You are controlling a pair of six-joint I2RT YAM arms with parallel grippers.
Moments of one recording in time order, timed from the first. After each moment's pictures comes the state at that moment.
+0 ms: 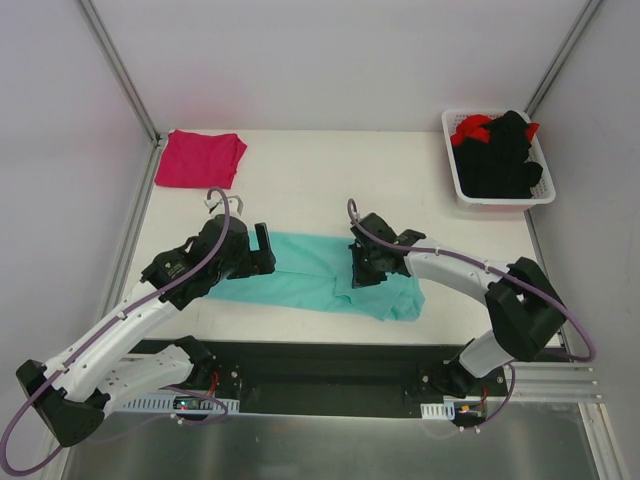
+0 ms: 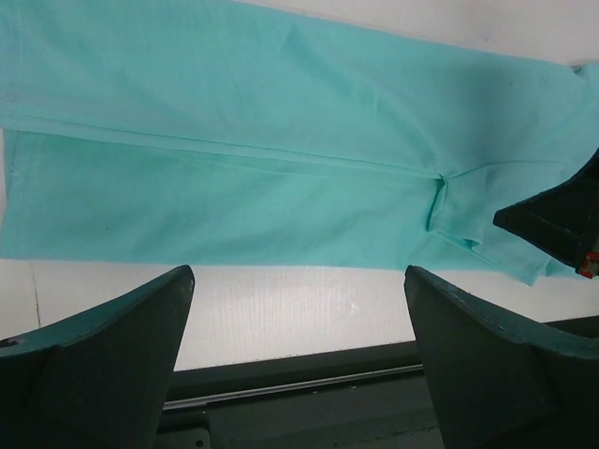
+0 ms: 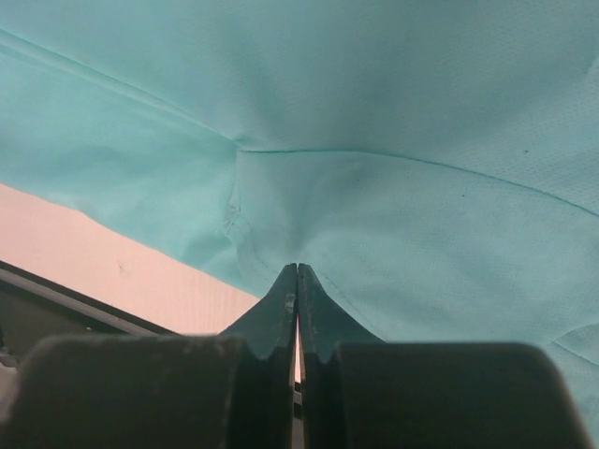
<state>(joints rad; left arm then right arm) -0.69 0.89 0.94 -0.85 -0.27 -0.67 0.77 1.53 0.96 -0.54 -0.06 0.59</state>
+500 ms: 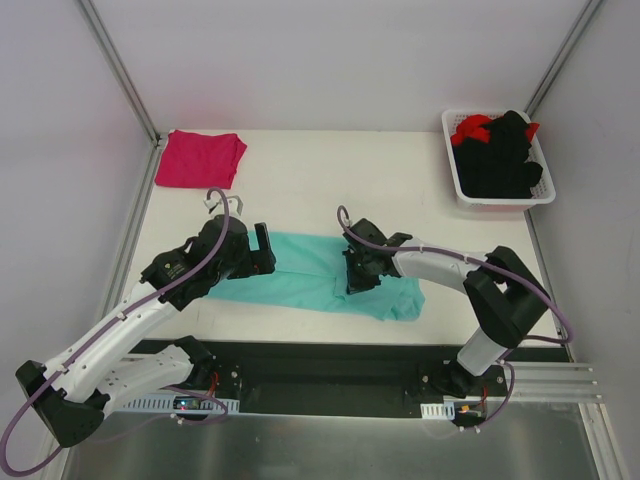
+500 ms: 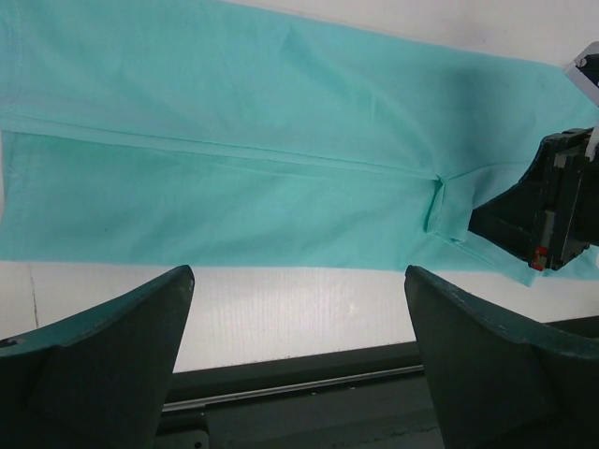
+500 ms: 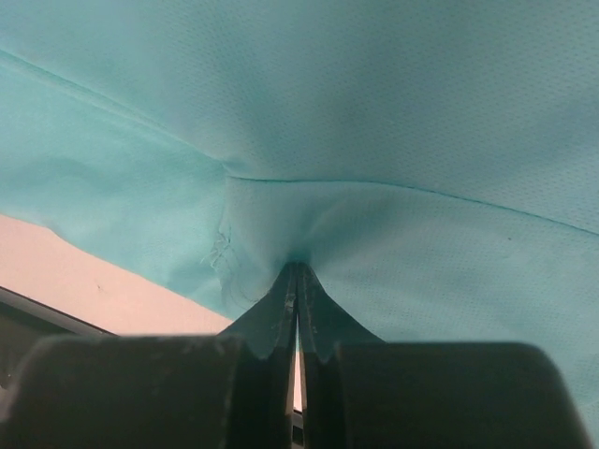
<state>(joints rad) -0.69 0.88 0.93 -0.84 -0.27 -0.67 0.79 1.64 0.95 -0.47 -0.09 0.60</state>
